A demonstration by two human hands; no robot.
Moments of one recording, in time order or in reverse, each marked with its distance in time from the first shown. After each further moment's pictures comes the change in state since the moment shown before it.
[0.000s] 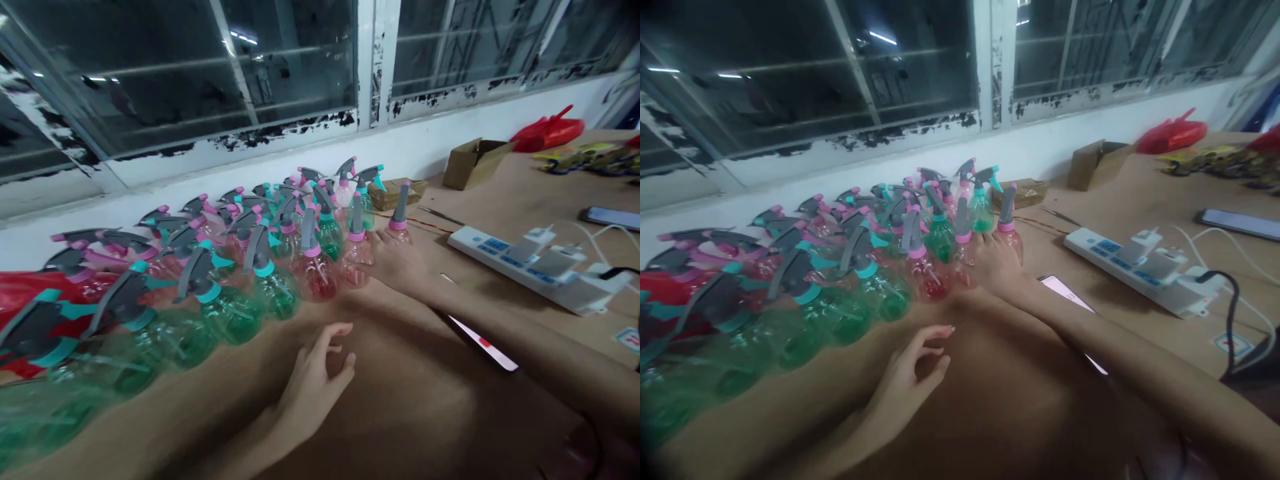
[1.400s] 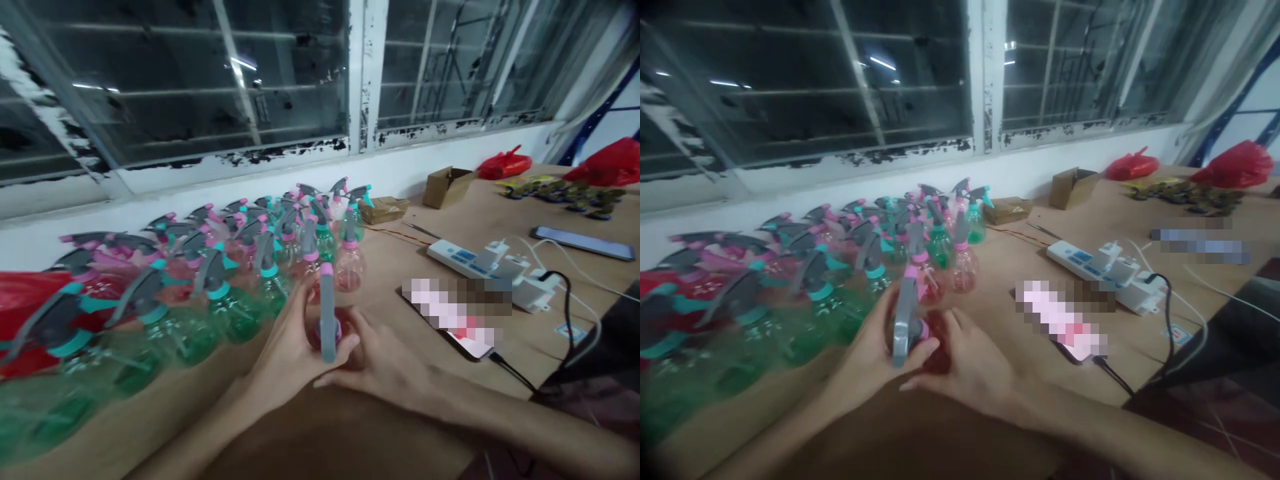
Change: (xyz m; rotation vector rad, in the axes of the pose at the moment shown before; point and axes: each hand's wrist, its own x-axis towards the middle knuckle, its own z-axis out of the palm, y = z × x) left_hand 0.003 0.057 -0.051 -0.001 0.102 0.315; right_hand -0.104 -0.083 -0.036 0.710 -0.217 -0.029
